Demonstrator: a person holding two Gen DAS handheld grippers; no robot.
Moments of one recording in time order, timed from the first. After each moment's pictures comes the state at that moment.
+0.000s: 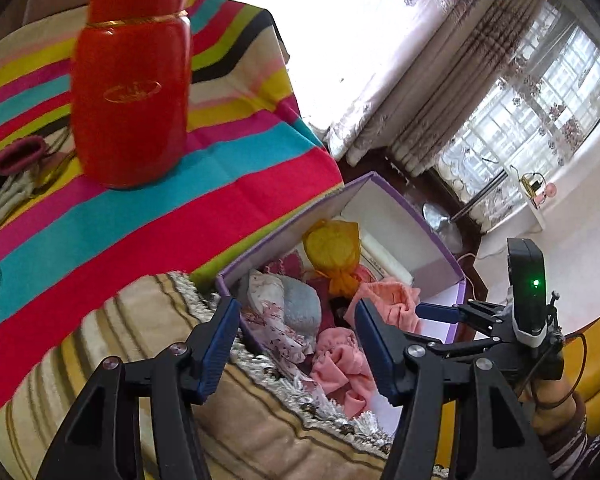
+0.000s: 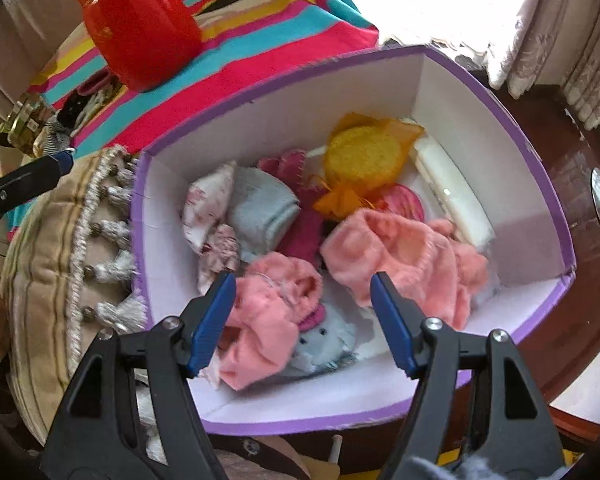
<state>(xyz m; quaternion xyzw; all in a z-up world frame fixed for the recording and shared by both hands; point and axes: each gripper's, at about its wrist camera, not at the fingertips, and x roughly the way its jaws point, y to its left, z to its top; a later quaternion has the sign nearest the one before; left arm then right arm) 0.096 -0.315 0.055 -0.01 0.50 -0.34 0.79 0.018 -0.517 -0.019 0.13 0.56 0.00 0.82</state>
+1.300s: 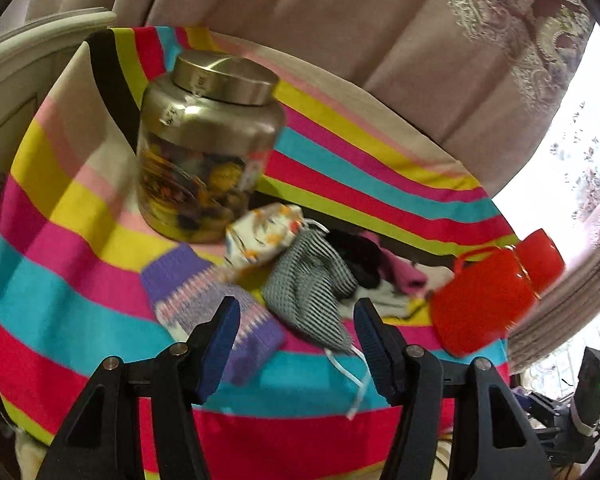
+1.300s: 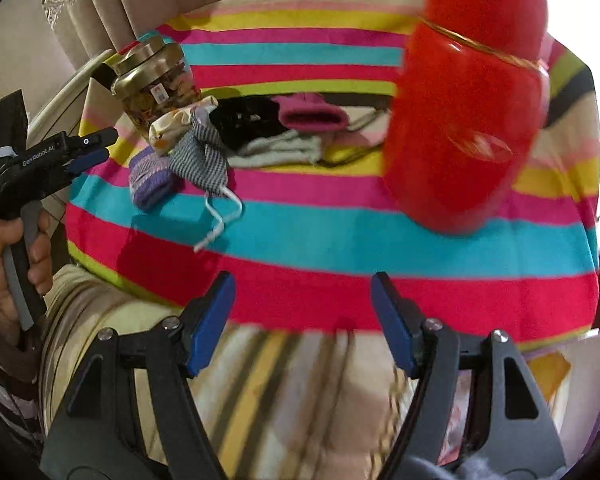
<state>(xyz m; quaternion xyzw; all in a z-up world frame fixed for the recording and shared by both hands) 0.180 0.044 0.056 -0.22 0.39 -0.03 0.89 0.172 -0.266 0.040 -0.02 0.48 0.20 0.85</state>
